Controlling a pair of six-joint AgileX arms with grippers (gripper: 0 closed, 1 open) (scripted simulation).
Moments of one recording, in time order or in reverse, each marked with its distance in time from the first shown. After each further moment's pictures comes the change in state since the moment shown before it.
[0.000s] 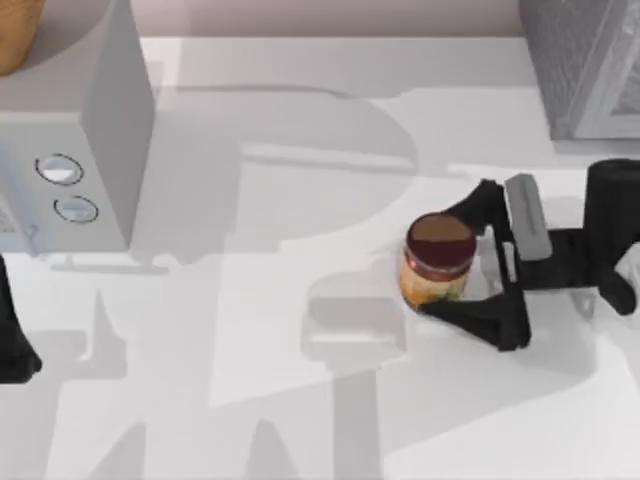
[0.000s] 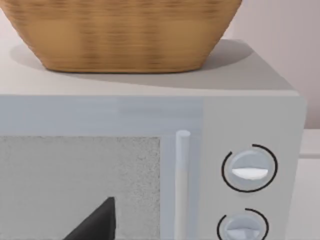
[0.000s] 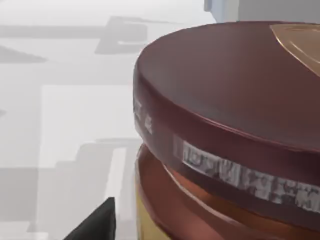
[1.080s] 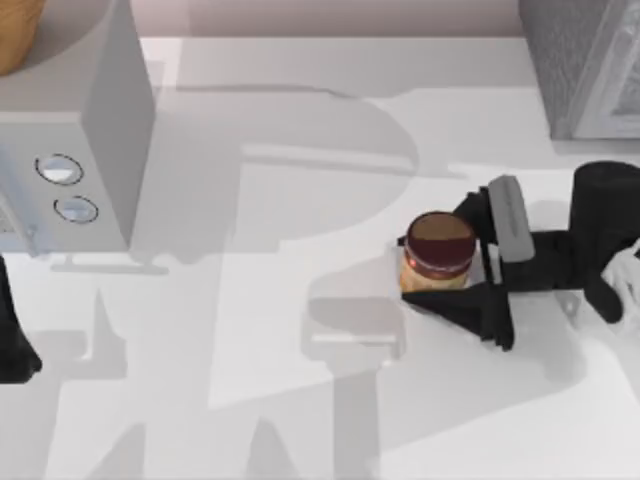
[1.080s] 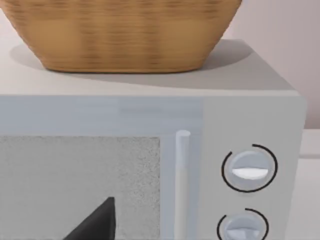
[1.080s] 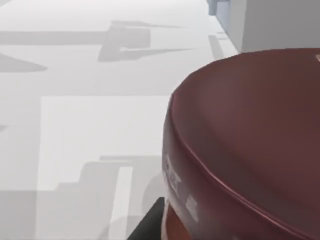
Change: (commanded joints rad) left arm 0.000 0.000 0.000 0.000 0.000 0.000; right arm 0.042 0.001 -0.011 0.093 0.038 0.085
